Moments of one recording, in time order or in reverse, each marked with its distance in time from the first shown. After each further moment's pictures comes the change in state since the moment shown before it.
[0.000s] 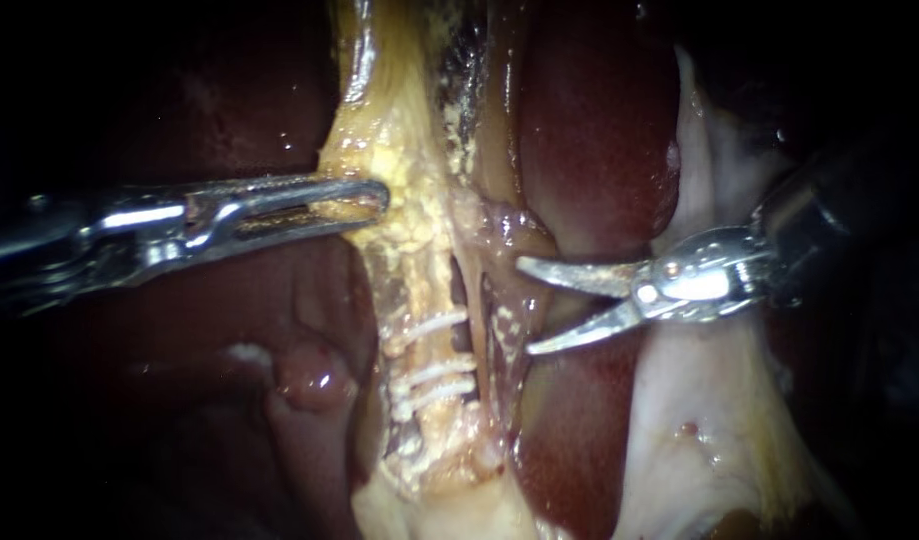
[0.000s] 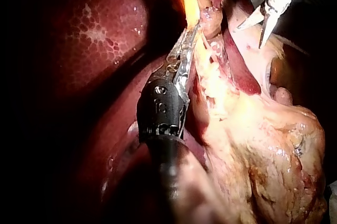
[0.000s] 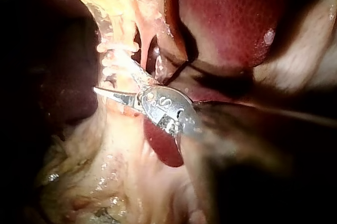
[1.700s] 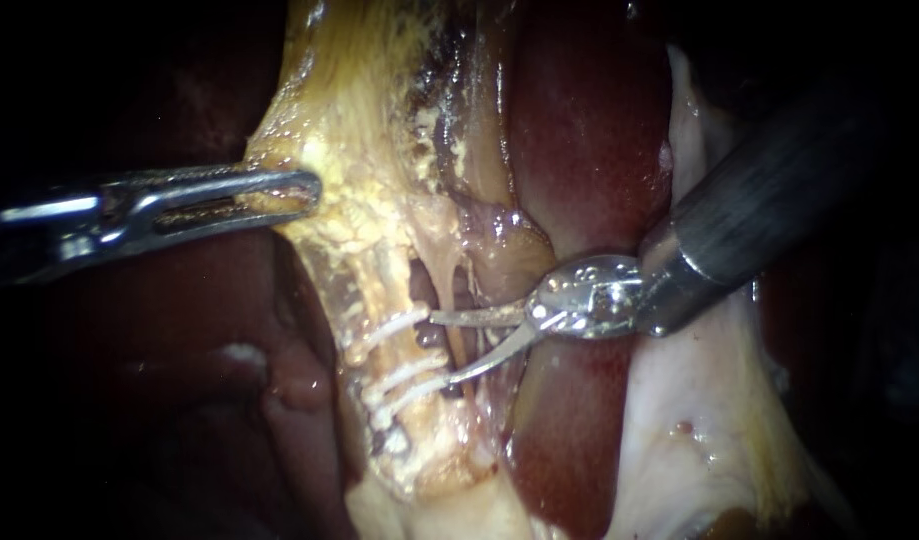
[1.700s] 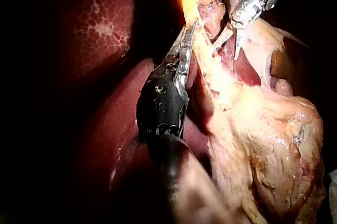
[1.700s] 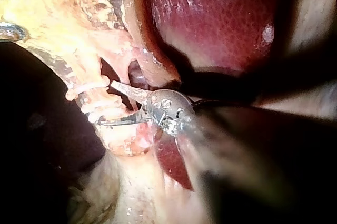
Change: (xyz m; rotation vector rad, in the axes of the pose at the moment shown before) right arm -0.004 0.005 0.006 0.194 -0.079 0.214; left arm -0.003 0.000 -0.005 -0.026 -0.044 0.016
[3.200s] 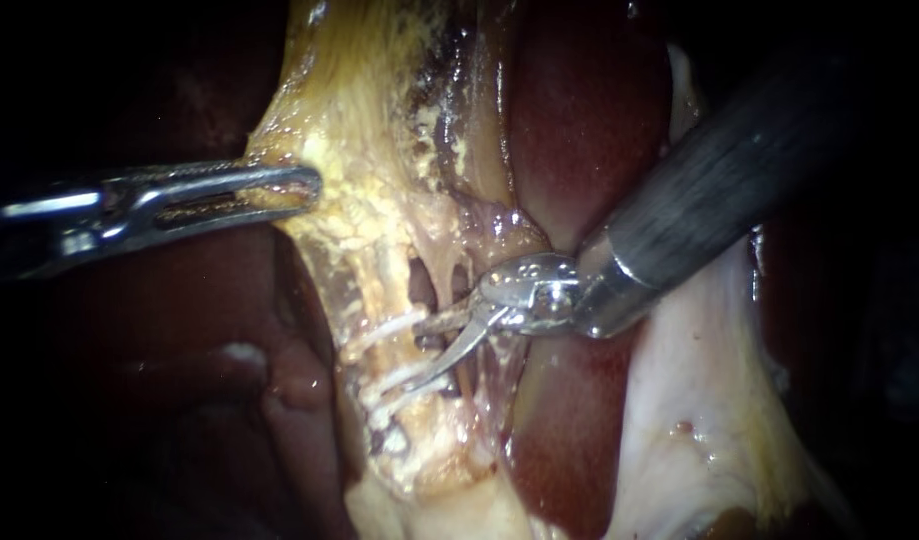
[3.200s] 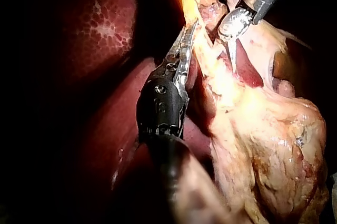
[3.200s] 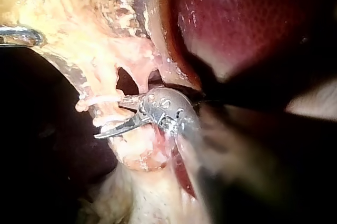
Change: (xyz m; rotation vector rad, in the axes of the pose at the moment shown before) right arm 0.002 0.003 0.005 0.224 0.124 -0.095; left arm 0.000 0.001 0.001 -0.003 0.000 0.000
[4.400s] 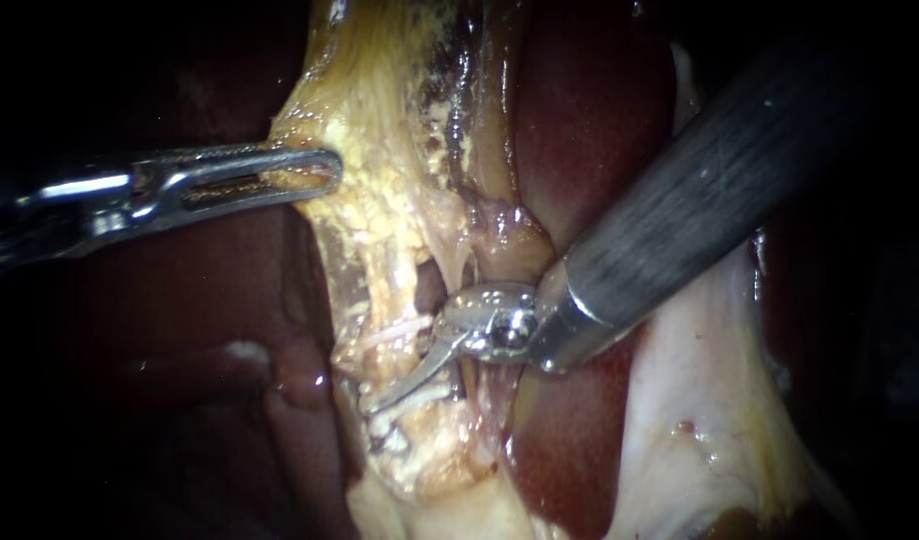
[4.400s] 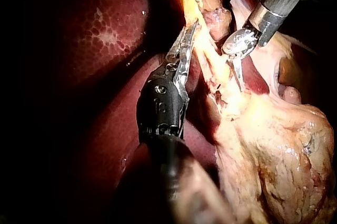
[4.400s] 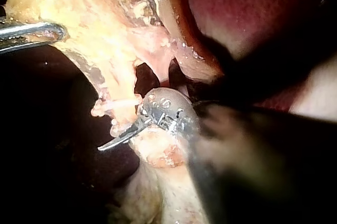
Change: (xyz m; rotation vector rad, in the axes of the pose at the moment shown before) right arm 0.000 0.000 0.003 0.124 0.086 0.105; left arm 0.000 0.002 0.003 -0.010 -0.005 0.000
